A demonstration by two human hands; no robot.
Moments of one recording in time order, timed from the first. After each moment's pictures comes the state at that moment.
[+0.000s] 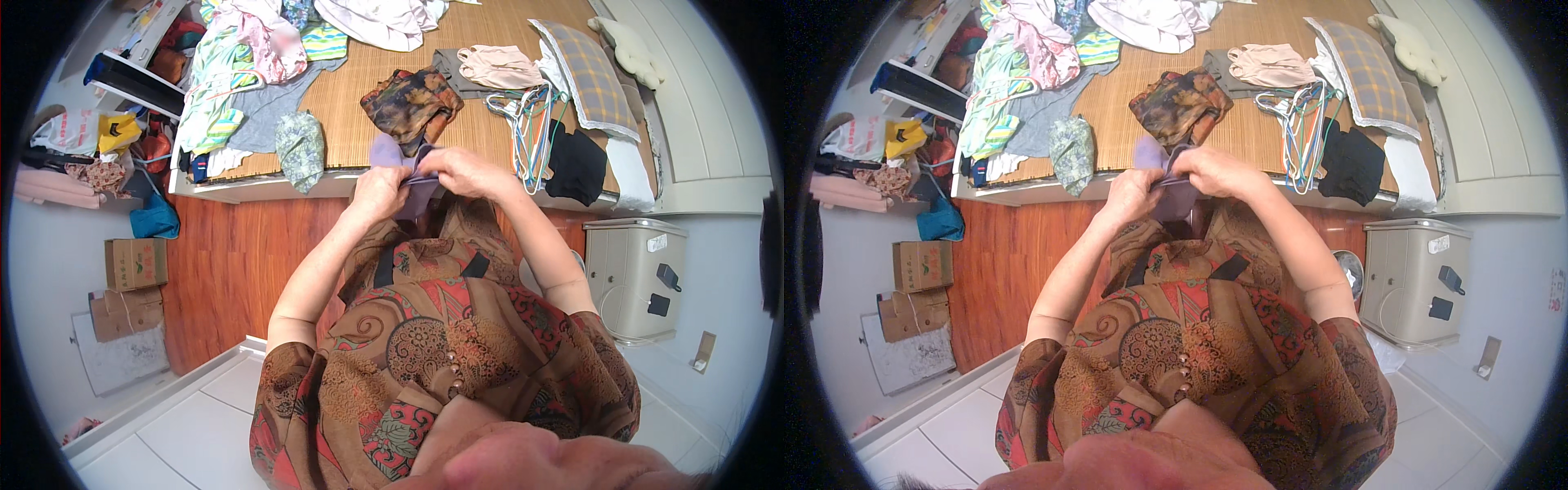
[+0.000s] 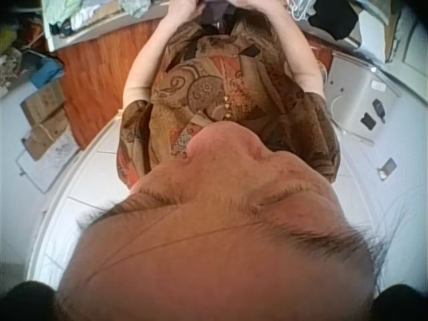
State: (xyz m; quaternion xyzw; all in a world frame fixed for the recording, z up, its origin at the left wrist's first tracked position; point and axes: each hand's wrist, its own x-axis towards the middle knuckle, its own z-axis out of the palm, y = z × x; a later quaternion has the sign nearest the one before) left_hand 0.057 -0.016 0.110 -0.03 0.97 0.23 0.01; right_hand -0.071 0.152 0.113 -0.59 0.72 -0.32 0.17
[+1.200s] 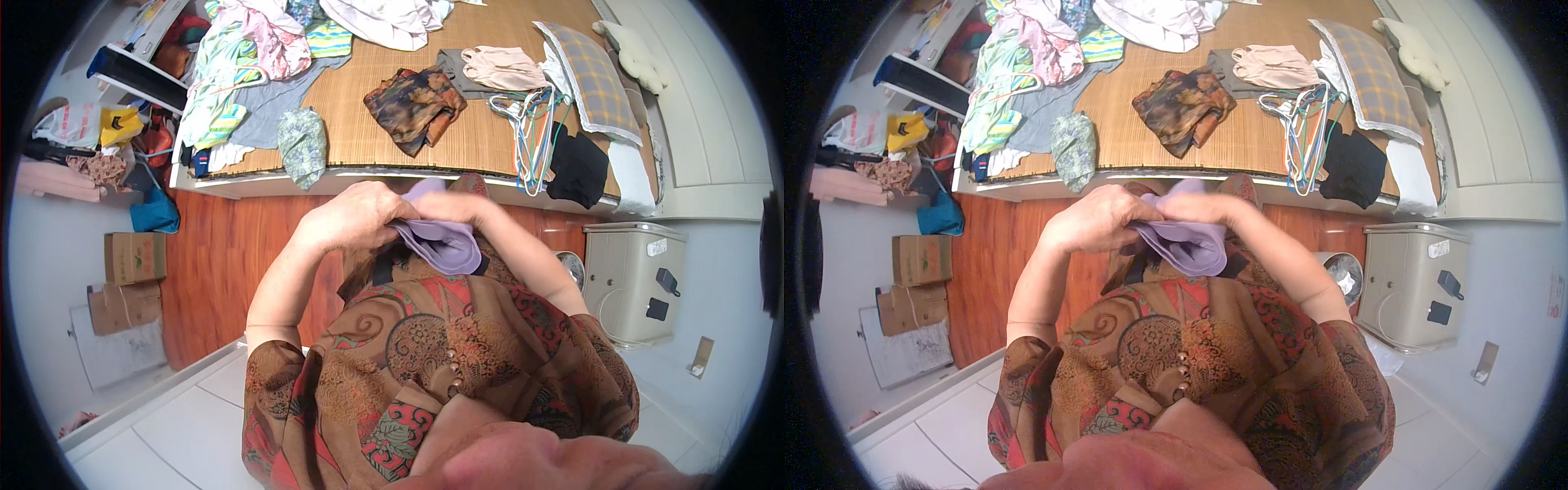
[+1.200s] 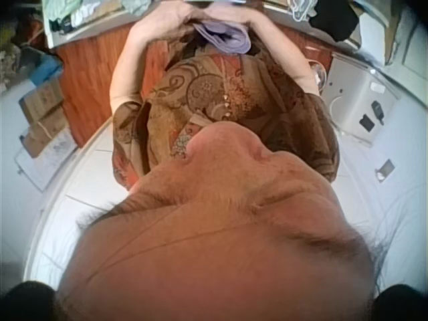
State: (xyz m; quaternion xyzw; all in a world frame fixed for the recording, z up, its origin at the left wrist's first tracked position) left_hand 0.091 -0.022 0.212 0.22 0.92 0.29 0.13; right_hand -0.026 0.132 0.081 -0.58 0.51 -0.33 0.54
